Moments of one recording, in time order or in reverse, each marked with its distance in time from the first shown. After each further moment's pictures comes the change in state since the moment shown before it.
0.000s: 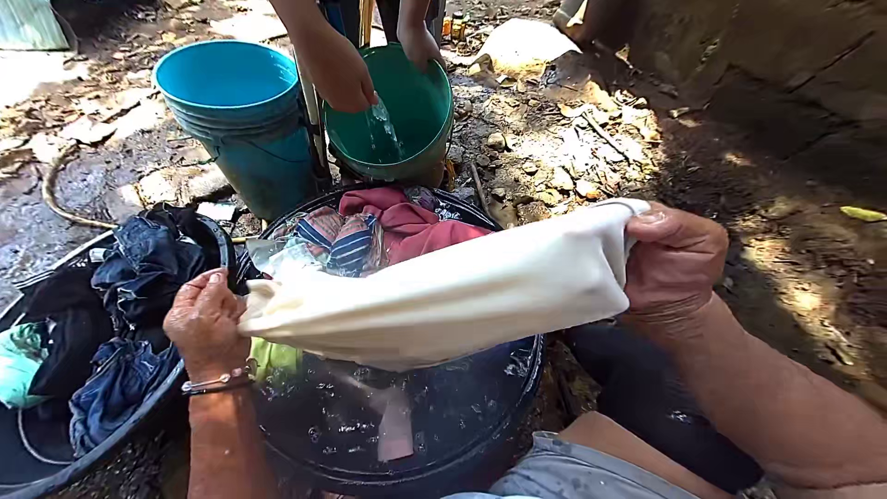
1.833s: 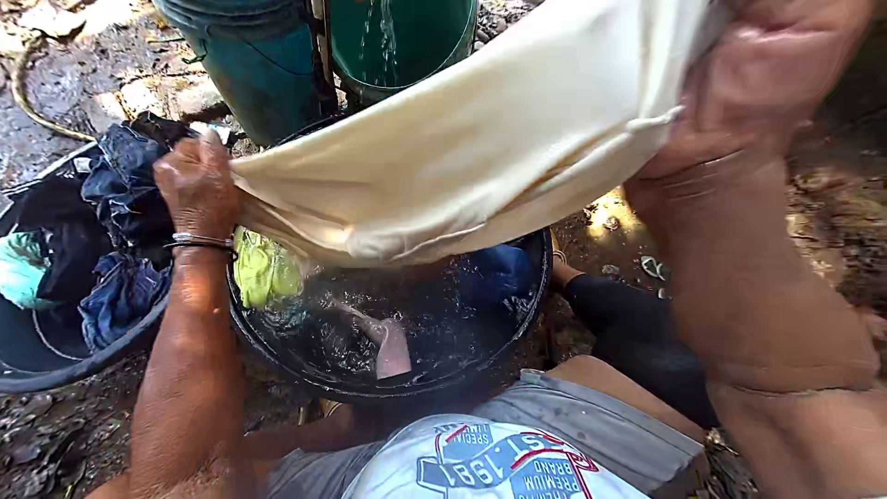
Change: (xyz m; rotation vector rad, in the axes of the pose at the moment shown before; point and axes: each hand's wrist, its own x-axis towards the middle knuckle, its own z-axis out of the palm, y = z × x) left_hand 0.042 0.023 0.008 0.771 -0.206 0.218; right_hand 0.063 -0.009 0.040 0.128 0.150 -0.114
